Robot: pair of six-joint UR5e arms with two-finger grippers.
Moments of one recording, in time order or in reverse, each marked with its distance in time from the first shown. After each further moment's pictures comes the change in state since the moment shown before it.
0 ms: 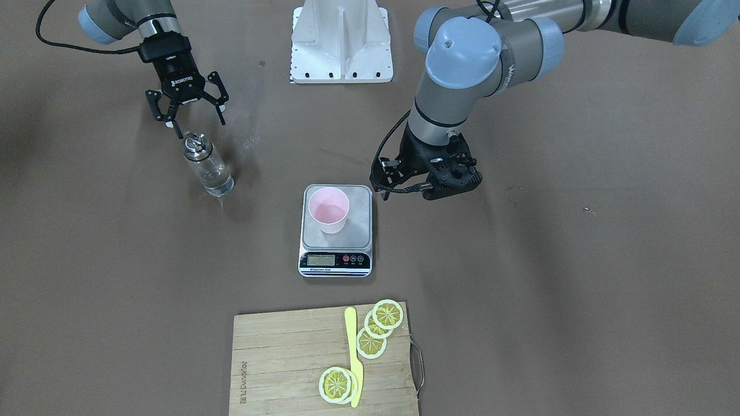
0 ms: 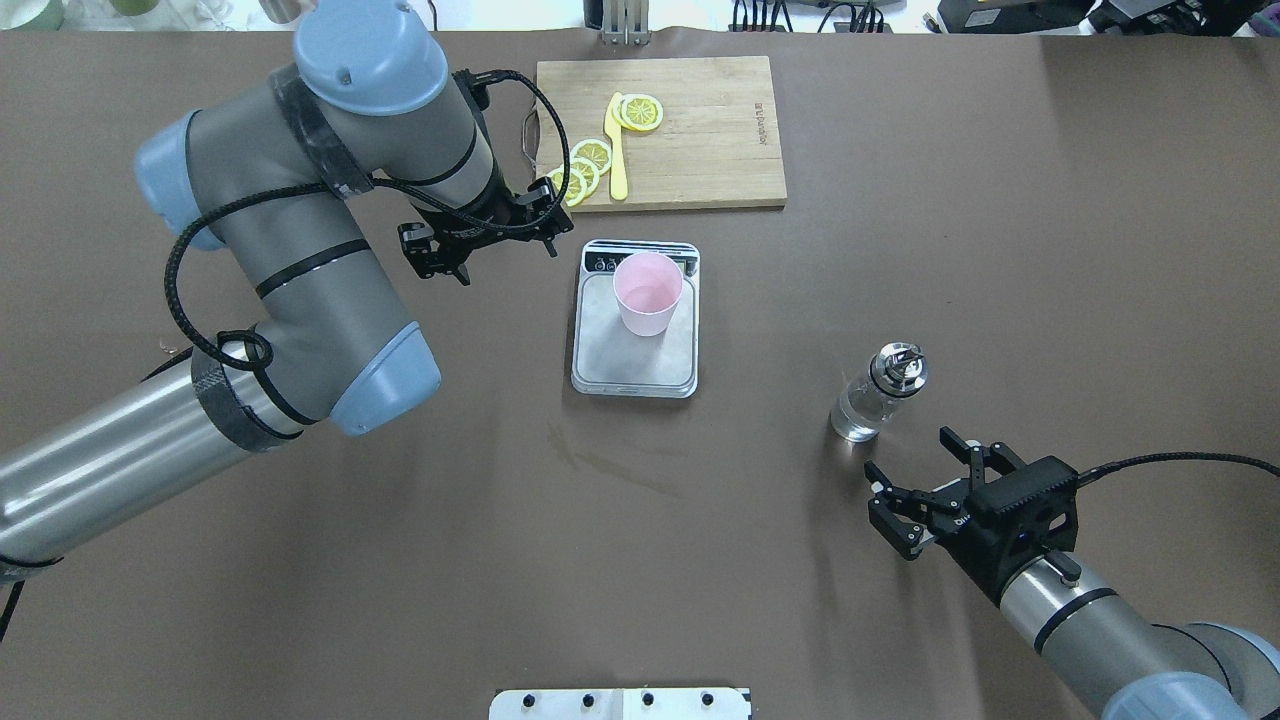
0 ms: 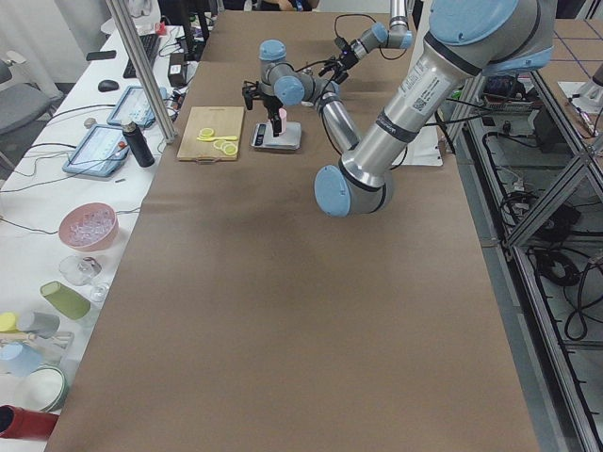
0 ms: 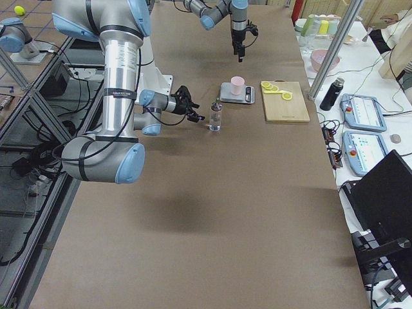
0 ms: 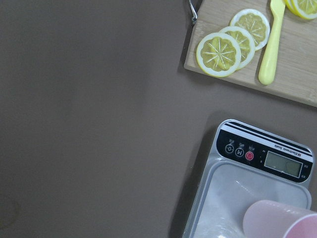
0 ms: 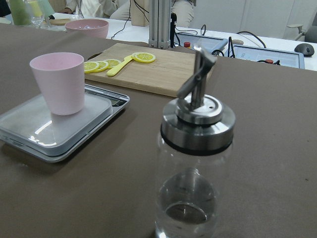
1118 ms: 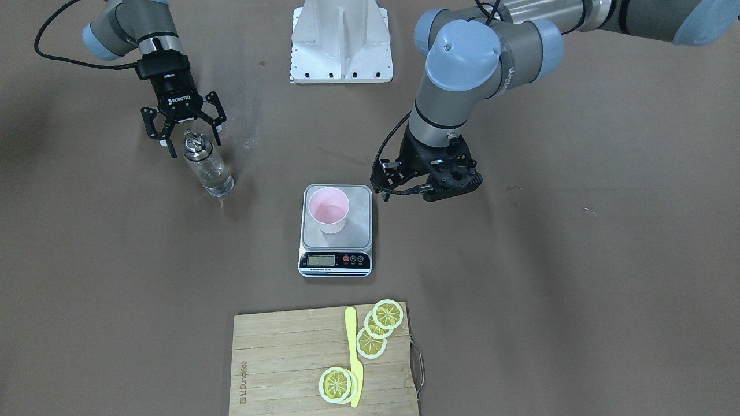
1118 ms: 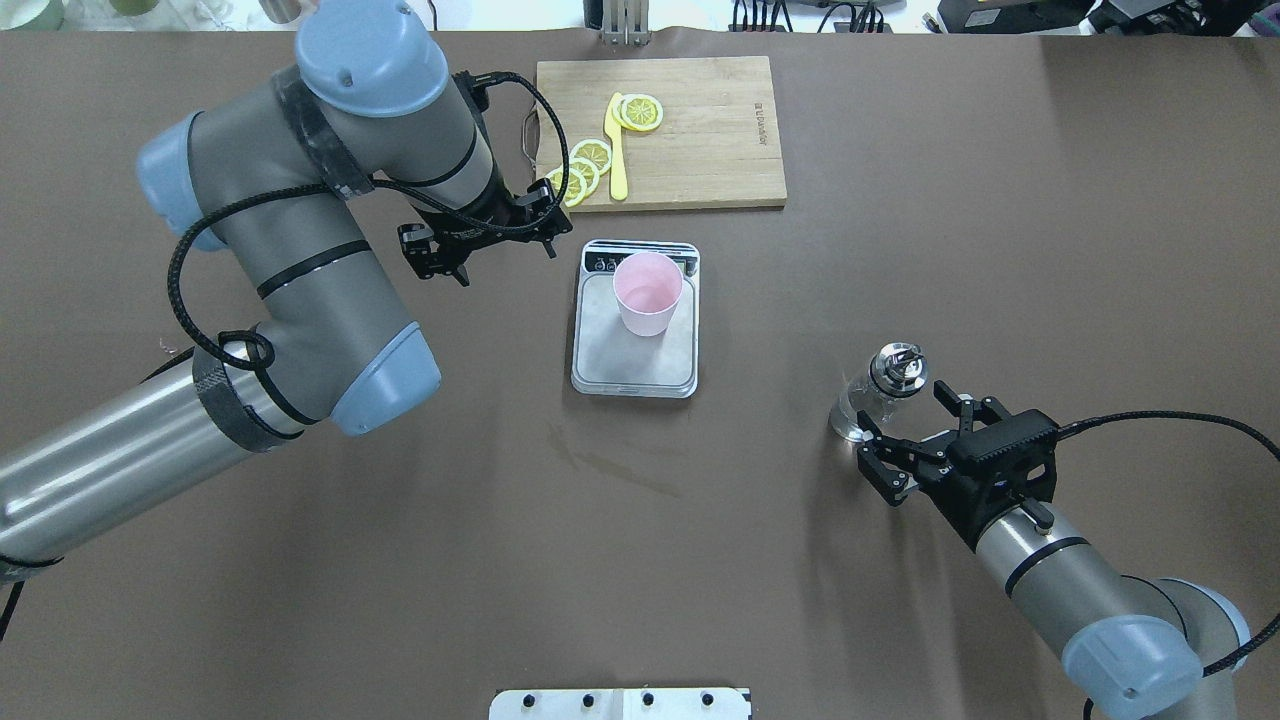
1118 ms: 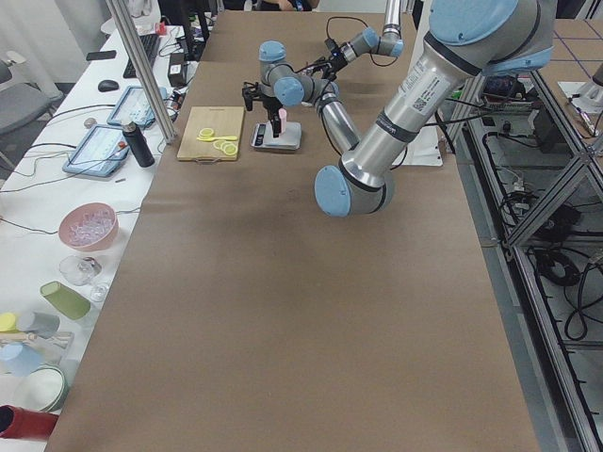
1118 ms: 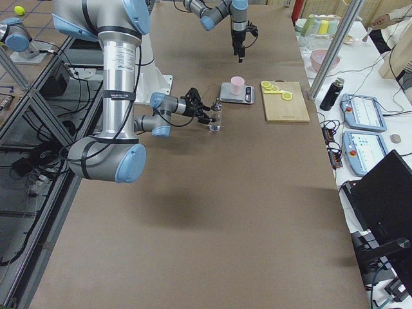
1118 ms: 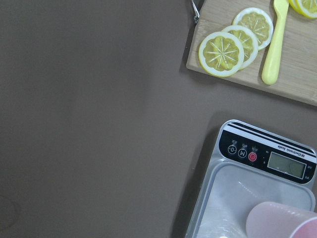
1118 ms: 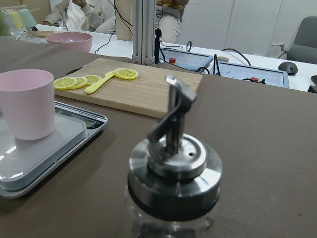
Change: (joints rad) left arm 0.000 0.001 0.004 -0.001 0.000 0.001; right arm 0.097 0.086 -0.074 0.012 0.020 -0.039
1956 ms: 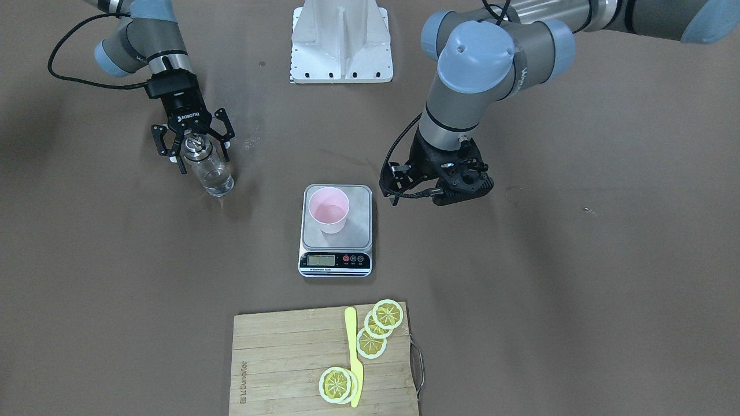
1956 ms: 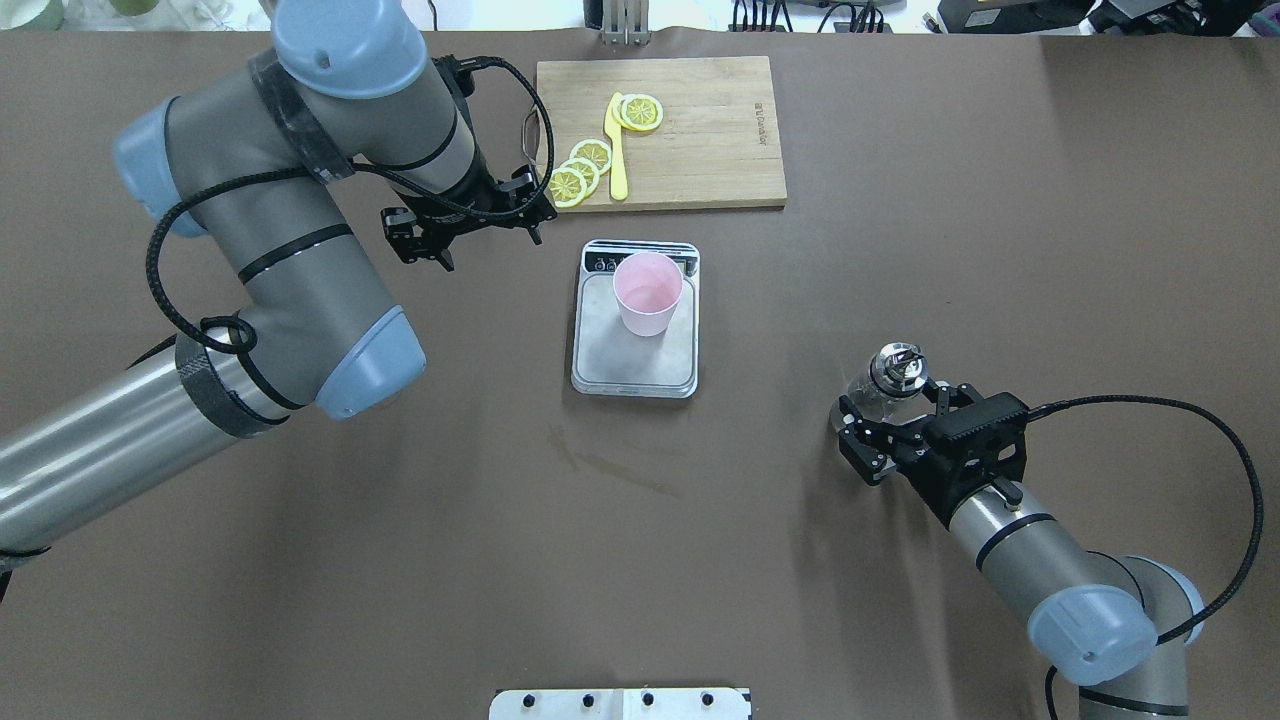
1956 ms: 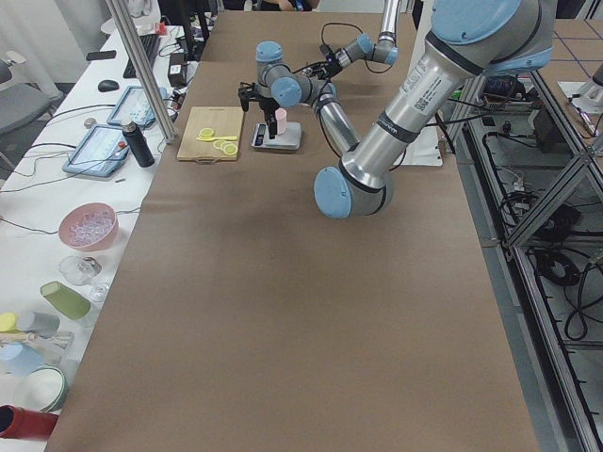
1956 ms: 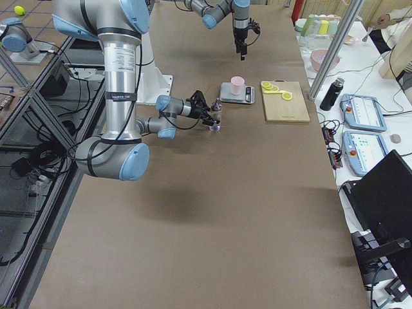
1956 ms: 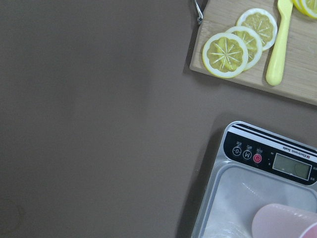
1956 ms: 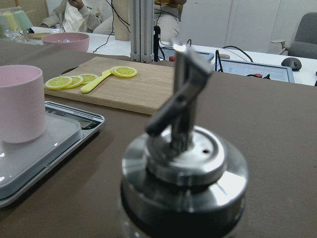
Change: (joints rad) left arm -0.032 0.011 -0.006 0.001 -0.004 0.042; right arm 0.052 0.080 -0.127 0.089 0.052 -0.006
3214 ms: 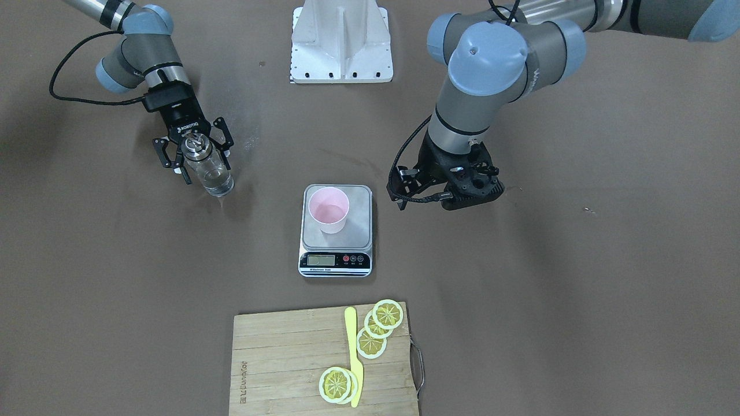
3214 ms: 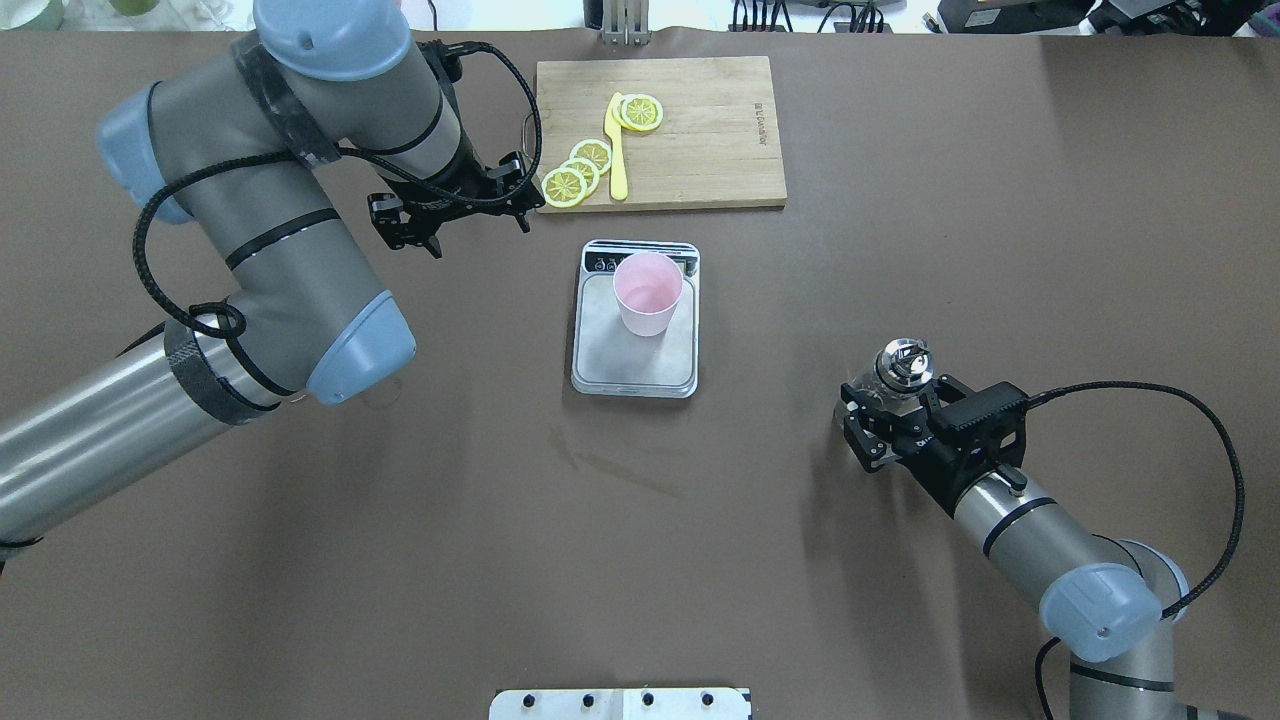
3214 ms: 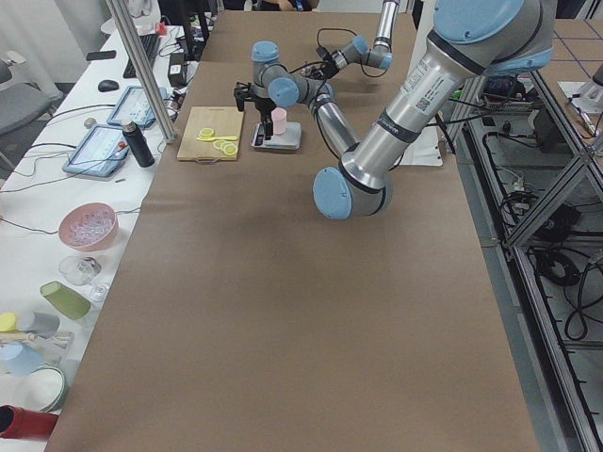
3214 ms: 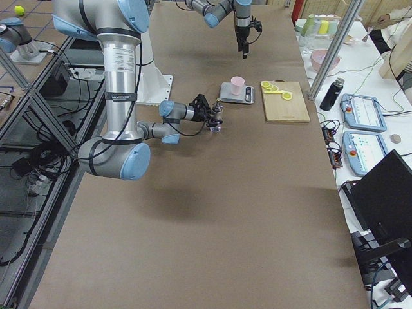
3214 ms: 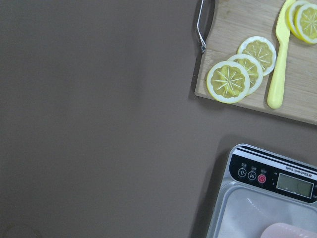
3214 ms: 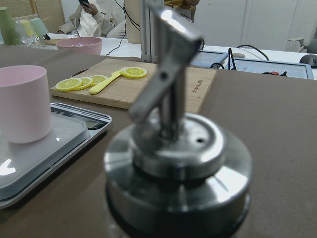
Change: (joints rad) left arm -0.014 0.003 0.004 0.004 -0.001 0.026; right arm 0.029 0.016 -0.055 0.114 0.055 -0.051
